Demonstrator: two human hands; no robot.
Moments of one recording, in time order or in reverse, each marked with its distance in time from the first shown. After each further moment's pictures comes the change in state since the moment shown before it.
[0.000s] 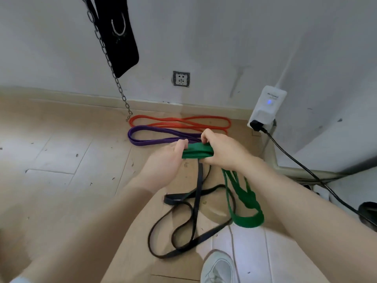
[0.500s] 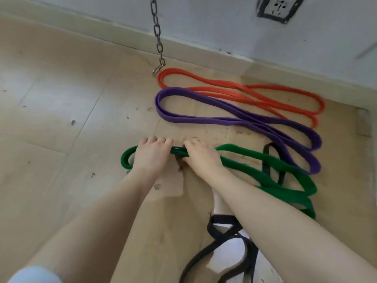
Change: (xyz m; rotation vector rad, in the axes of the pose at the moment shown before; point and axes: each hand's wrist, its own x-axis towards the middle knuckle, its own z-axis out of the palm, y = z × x) left_hand 0.073 -0.267 0.138 0.360 -0.285 -0.292; right_hand 0.245 -0.018 0.287 -0.203 -0.204 -0.001
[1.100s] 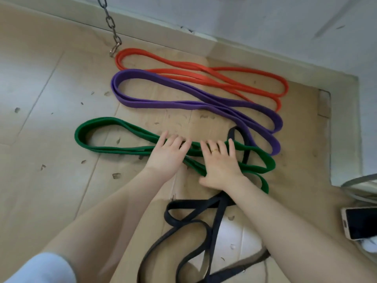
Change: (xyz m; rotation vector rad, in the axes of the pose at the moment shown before) left_hand 0.008 0.119 0.032 -0.007 0.065 0.304; right_hand -0.092 0.118 0.010 -0.237 -0.140 0.121
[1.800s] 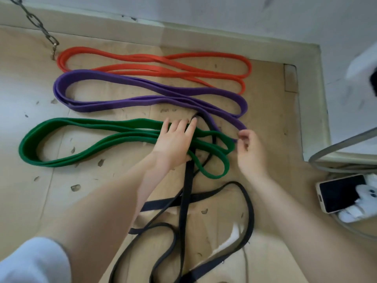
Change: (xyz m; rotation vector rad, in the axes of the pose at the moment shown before) left_hand 0.067 0.084 -0.018 -0.021 -0.032 0.115; right_hand -0.052 0.114 0.019 1.054 0.497 0.572
